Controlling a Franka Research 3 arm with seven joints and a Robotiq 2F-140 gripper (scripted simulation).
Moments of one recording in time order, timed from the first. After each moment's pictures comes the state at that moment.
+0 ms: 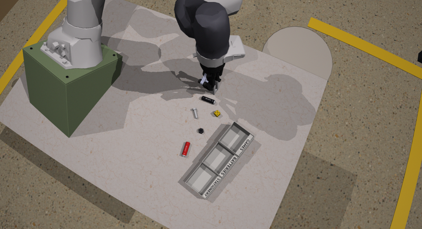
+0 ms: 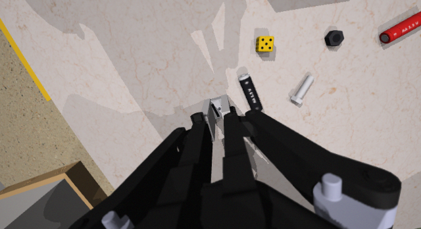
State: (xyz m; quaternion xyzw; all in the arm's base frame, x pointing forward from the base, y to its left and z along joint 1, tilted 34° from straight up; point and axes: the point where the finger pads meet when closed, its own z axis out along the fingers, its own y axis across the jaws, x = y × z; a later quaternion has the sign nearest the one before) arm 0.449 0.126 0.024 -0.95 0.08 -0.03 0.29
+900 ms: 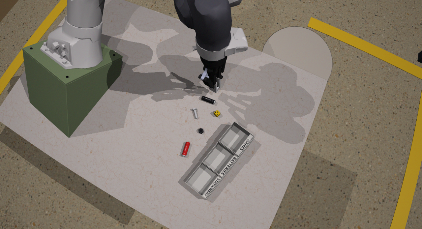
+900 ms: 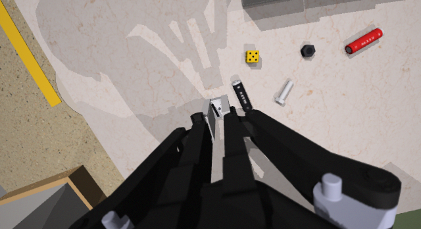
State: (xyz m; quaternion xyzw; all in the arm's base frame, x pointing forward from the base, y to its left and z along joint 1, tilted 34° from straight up) arm 0.454 0.095 0.057 -0.95 0.09 -0.04 0.28
